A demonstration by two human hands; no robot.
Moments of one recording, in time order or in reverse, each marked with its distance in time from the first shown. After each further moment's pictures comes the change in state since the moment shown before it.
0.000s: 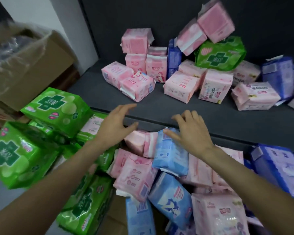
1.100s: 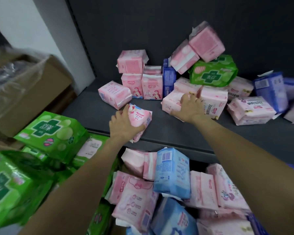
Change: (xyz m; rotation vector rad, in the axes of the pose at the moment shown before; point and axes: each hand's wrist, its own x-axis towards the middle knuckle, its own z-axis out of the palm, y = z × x) left_hand 0.089 -0.001 0.033 0.222 -0.048 -0.416; right_hand 0.137 0.047 -0.003 -0.011 -0.170 0.368
